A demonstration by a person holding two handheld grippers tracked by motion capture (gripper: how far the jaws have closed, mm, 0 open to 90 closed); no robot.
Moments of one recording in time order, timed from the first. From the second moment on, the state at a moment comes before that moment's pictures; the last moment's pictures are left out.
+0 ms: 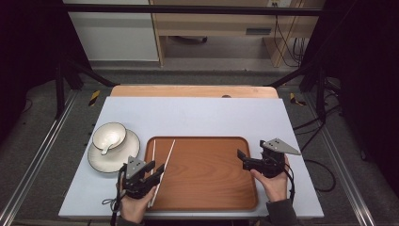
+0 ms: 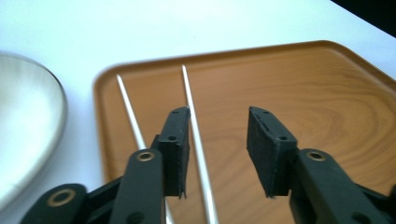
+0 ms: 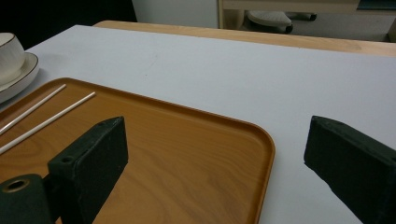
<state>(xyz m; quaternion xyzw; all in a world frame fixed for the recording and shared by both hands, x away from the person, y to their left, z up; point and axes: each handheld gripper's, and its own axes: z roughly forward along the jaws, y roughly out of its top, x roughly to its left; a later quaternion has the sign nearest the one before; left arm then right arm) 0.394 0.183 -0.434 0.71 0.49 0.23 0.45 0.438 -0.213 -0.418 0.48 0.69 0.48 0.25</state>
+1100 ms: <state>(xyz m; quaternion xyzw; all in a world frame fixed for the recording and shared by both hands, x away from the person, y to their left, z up) 0.396 0.275 -0.446 0.74 0.44 0.20 0.47 0.439 -0.218 -0.424 0.49 0.69 0.47 0.25</state>
